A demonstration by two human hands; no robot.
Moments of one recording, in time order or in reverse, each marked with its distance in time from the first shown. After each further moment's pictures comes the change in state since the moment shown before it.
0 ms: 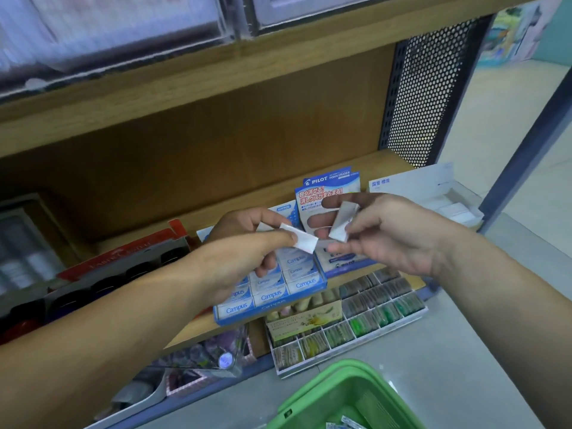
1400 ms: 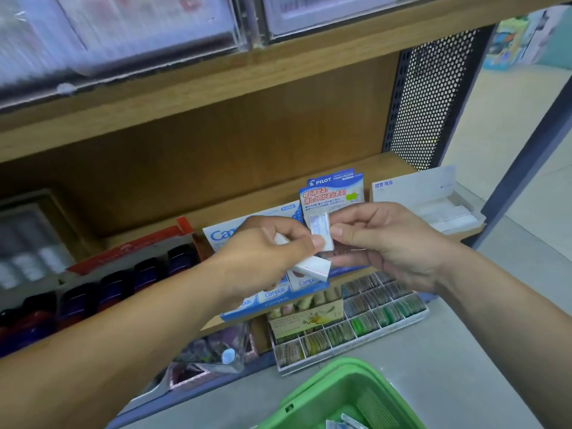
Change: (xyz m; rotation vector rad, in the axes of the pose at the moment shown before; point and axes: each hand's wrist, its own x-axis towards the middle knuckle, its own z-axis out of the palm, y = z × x) left_hand -0.030 0.018 0.011 0.199 -0.126 0.051; right_hand -0.018 0.014 0.001 -0.143 -0.041 -0.141
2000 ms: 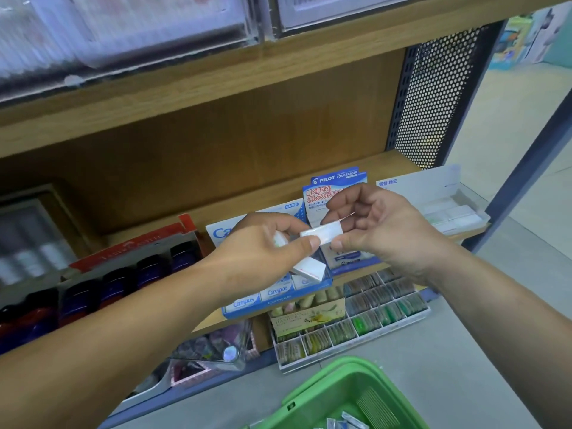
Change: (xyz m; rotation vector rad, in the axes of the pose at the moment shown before) left_hand 0.006 -0.009 -0.010 0.225 0.045 0.111; right_hand 0.011 0.001 0.005 -0.324 0.131 -0.198
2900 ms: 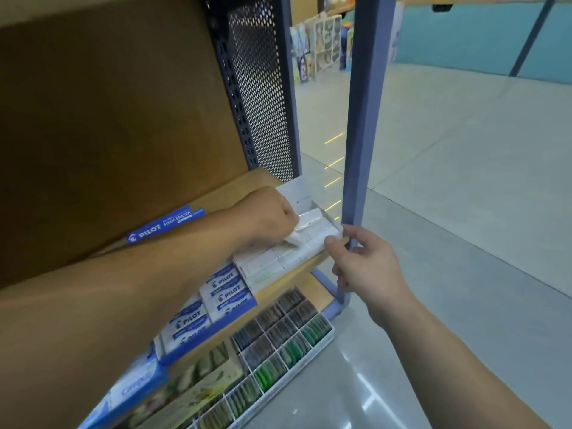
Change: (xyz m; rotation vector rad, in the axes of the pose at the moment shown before) left_hand 0.219 0.113 0.185 0.422 -0.235 0.143; right_hand -0.034 0.103 -0.167 0.031 0.778 0.177
